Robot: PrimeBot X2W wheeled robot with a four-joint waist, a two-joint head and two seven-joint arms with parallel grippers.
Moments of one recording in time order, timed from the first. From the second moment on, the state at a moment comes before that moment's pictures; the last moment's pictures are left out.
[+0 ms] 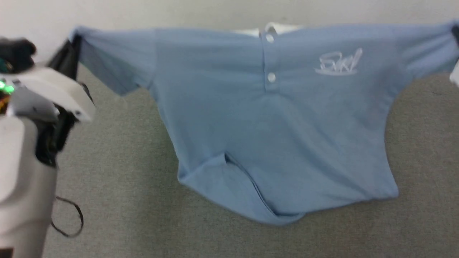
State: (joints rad) left arm -0.62 0.46 -0.15 0.24 -0.51 0.00 0.16; right arm -0.80 -0.37 -0.12 0.48 0.33 0.13 0.53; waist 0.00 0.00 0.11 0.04
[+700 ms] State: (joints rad) left arm -1.42 0.52 -0.15 0.78 -0.40 -0.08 -0.16; right arm -1.45 -0.28 0.01 0.74 0.17 0.13 0.02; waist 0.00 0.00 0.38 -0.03
